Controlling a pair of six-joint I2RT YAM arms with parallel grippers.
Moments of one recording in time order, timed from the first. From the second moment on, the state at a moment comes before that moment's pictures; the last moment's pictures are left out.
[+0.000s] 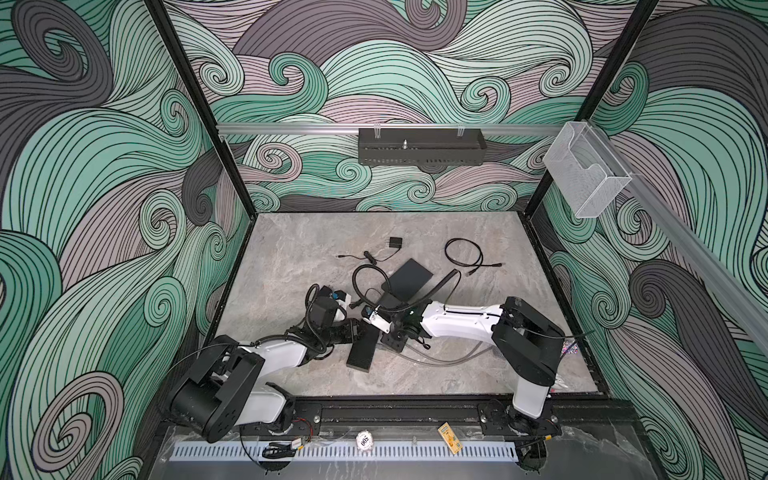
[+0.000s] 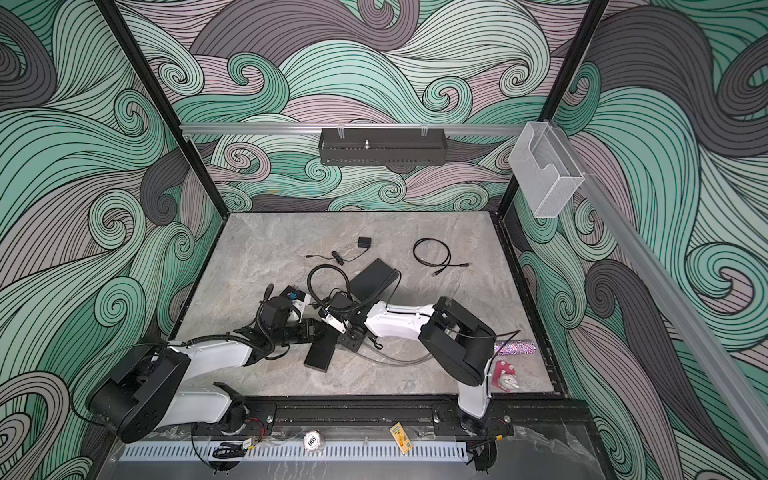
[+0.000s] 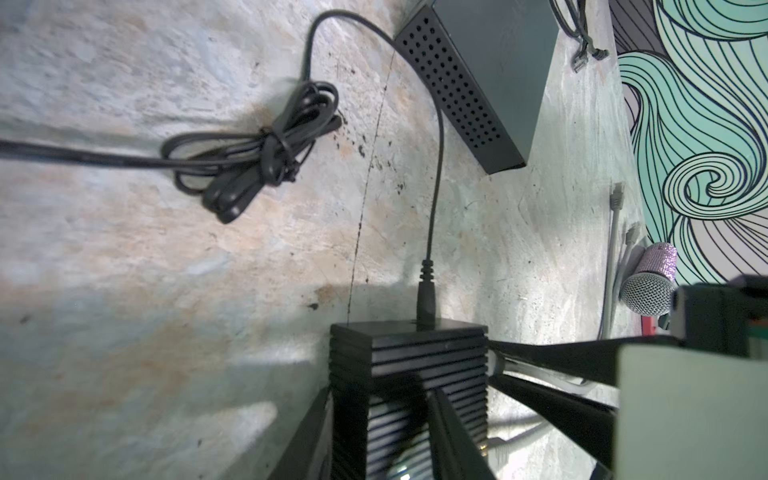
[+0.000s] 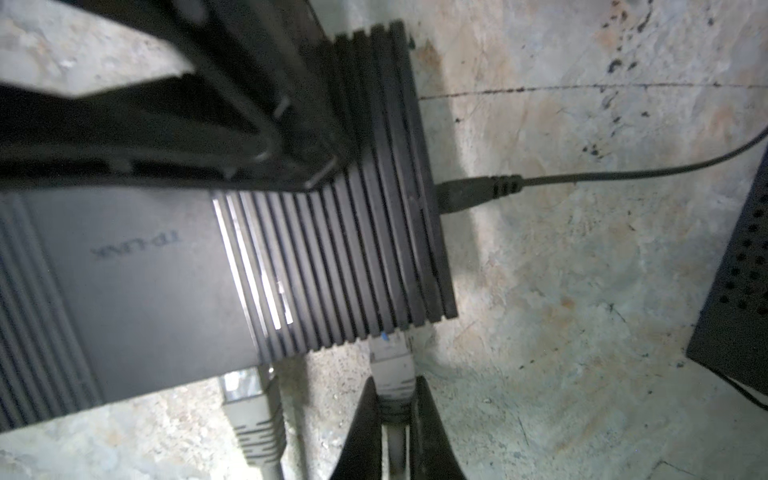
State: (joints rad) left arm -0.49 1.33 0.31 0.24 0.37 -0.59; right arm 1.01 1.85 1.12 -0.47 0.00 -0.14
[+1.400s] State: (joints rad) left arm -0.52 1.05 0.54 -0.29 0.08 -0.64; right arm 0.98 1.82 0.97 -0.14 -0.08 -0.06
